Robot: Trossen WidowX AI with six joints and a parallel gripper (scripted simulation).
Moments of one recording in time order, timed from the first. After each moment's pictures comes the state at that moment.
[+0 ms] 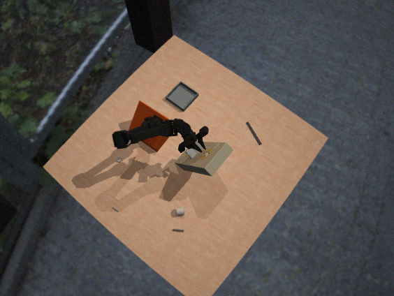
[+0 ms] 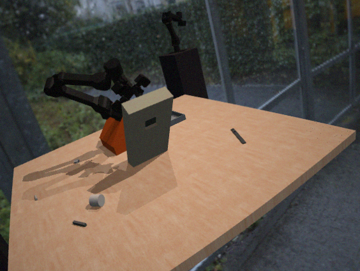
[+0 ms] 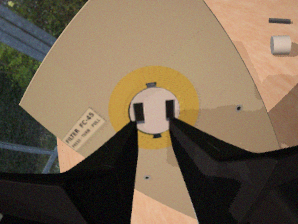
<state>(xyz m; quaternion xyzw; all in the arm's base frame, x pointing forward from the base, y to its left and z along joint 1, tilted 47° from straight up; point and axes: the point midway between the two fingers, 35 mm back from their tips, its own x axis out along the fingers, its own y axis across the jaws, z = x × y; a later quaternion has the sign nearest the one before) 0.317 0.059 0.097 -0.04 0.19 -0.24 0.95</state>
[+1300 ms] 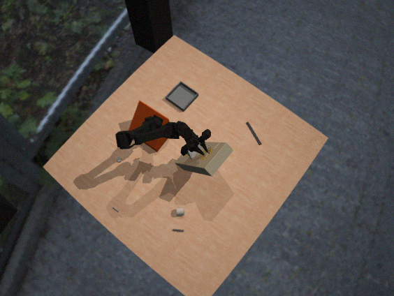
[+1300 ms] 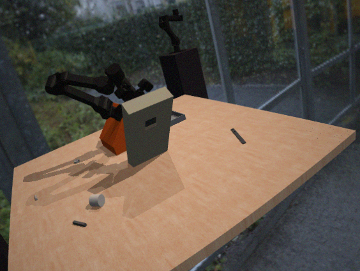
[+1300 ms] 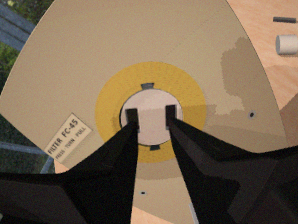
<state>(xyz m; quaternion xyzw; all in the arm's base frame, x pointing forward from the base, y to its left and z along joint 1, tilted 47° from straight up) 0.333 0.044 0.085 -0.04 0.19 -0.24 0.95</state>
